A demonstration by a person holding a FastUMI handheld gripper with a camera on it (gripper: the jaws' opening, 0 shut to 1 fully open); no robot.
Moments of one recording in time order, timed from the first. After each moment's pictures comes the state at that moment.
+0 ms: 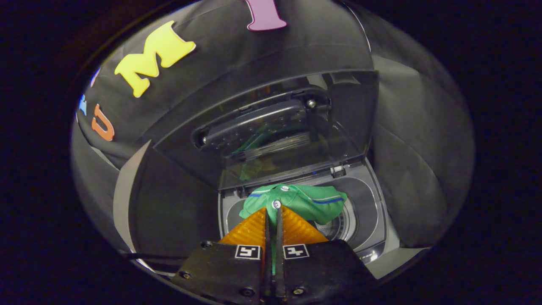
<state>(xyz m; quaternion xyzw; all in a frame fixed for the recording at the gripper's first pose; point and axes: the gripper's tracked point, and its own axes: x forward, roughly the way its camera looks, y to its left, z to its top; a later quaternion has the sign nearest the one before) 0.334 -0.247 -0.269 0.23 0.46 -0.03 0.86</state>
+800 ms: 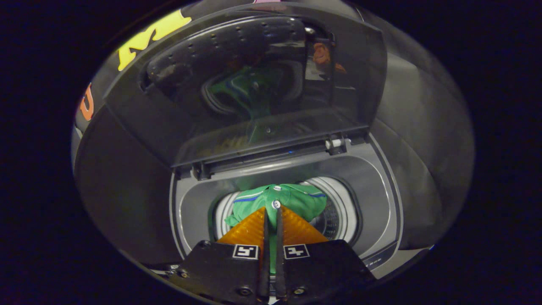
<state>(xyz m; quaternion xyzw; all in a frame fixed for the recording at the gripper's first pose) 0.324 -0.247 -0.375 0.18 0.49 -0.10 0.85</state>
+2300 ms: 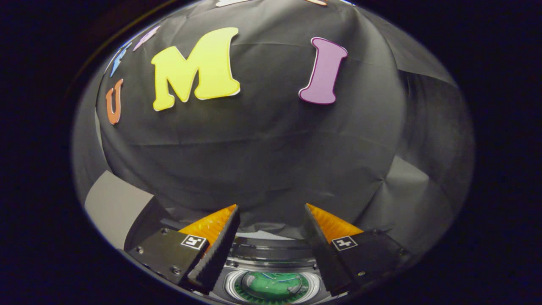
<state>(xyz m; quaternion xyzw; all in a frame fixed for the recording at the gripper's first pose) 0.490 -0.270 -0.143 0.05 0.27 -0.04 0.96</state>
